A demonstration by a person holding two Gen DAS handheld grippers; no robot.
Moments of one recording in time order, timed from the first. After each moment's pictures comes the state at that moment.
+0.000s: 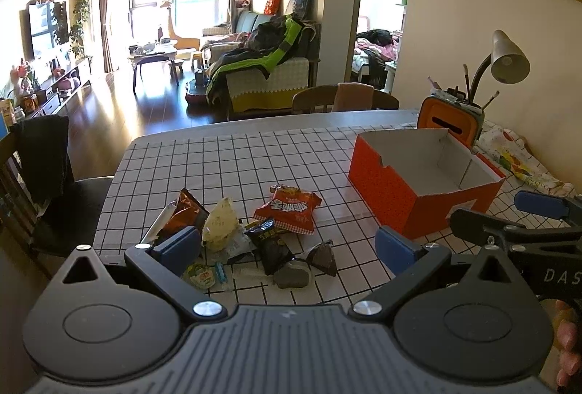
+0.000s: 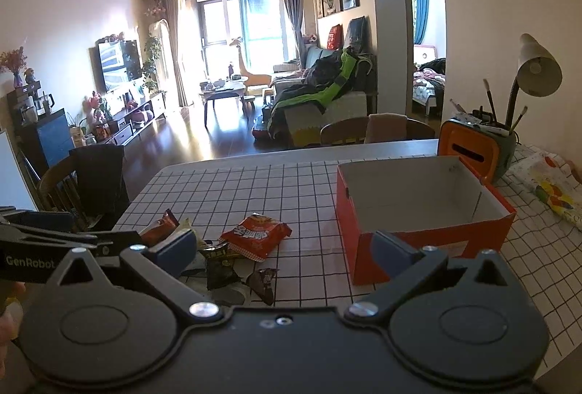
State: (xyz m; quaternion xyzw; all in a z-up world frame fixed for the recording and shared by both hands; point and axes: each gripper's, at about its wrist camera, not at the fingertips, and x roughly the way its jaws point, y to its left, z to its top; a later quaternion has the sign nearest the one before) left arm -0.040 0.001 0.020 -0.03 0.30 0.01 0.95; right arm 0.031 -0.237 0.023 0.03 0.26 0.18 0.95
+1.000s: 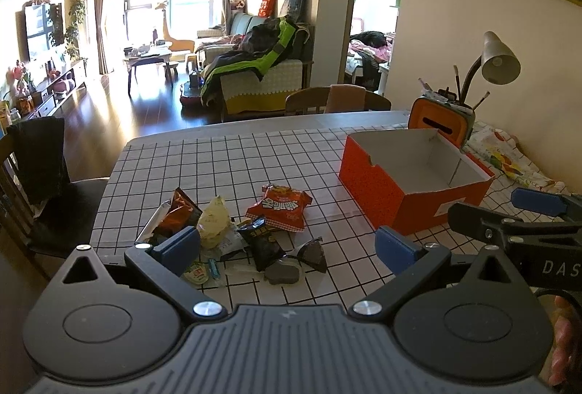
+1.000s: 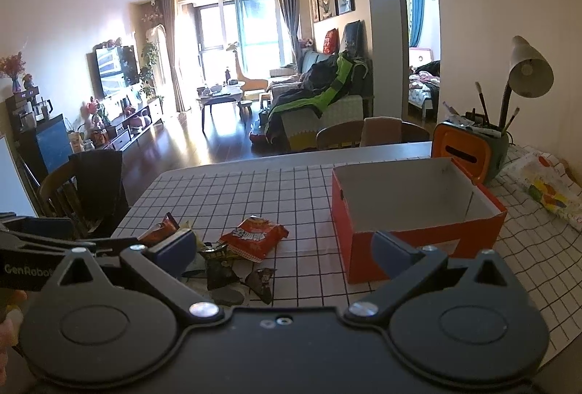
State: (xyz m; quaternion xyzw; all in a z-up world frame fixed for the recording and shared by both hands) left arm -0.054 -0.009 0.024 -0.03 0.30 0.00 0.95; right arm 0.019 -0.246 0.030 0.03 0.26 0.18 0.95
